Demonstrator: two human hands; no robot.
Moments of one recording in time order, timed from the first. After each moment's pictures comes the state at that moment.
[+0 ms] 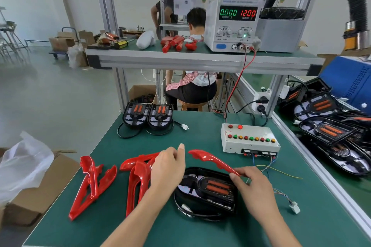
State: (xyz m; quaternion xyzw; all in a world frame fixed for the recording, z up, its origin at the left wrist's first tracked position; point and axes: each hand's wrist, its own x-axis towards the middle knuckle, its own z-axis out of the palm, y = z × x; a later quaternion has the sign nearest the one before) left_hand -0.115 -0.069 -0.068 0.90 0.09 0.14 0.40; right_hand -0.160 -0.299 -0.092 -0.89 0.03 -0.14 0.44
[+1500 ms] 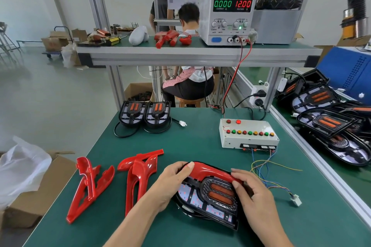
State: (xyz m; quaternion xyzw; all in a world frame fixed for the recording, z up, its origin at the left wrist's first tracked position) left_hand -0.132 -0.064 -0.100 0.70 -0.02 -0.15 0.70; right_hand -0.185 -0.302 -0.126 -0.84 -0.04 -0.21 0.51
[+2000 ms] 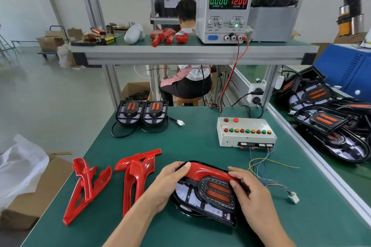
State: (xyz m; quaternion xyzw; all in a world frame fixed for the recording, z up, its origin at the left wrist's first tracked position) left_hand -0.134 -0.064 -0.098 0.66 0.01 -0.16 0.73; right_hand -0.187 -0.304 -0.121 -0.85 -0.05 -0.18 0.50
